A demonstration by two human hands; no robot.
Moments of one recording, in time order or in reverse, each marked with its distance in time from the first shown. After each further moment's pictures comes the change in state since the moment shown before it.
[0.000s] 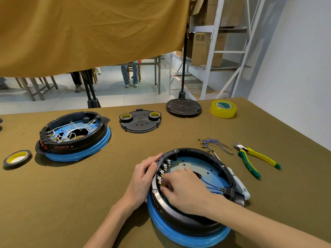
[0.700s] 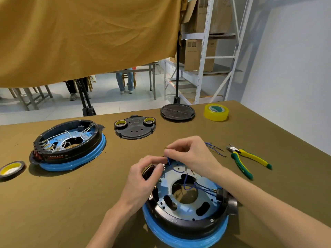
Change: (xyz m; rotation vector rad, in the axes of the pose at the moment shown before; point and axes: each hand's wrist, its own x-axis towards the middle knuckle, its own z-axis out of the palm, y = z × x) left_hand -0.006 0.039 0.003 0.109 -0.013 0.239; right_hand 0.021 0.035 -0.067 0.878 0.229 0.031
